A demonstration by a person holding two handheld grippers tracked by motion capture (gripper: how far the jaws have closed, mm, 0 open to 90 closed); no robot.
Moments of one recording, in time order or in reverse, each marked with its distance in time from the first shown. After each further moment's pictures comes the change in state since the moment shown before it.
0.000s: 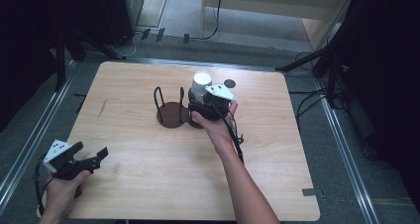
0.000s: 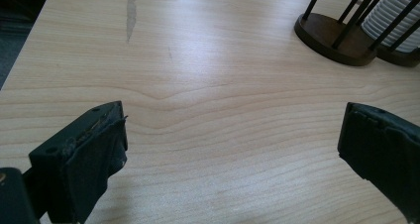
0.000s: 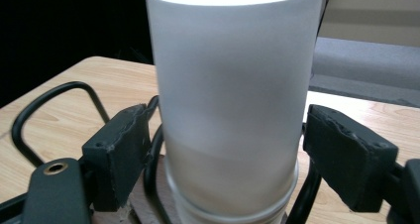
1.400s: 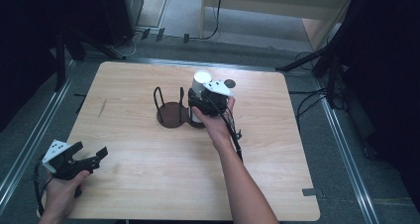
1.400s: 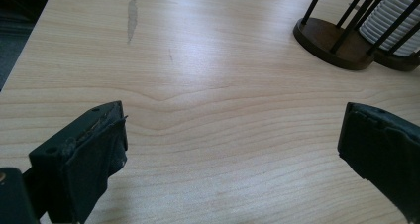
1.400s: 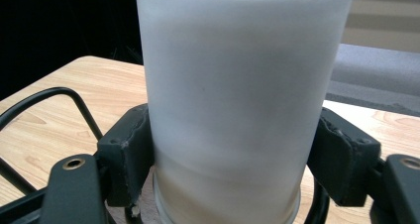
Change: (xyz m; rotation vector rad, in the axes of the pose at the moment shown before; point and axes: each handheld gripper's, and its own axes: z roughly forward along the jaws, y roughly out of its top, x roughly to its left) left arm 0.001 0.000 -0.001 -0.011 -0.004 -0.011; right arm -0.001 0.003 0.014 -0.003 -0.009 -0.022
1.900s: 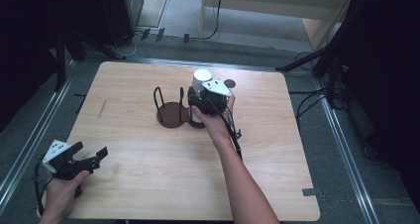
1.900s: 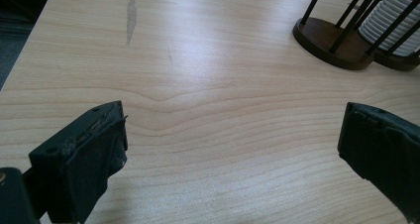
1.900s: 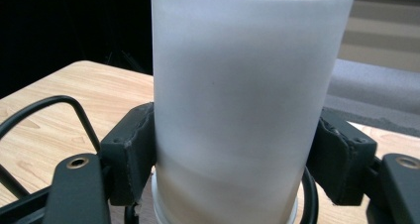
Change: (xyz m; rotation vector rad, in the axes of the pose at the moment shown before) left arm 0.000 0.000 0.000 -0.001 0.000 0.000; right arm 0.004 0.007 -0.005 -0.035 -0.021 -0.047
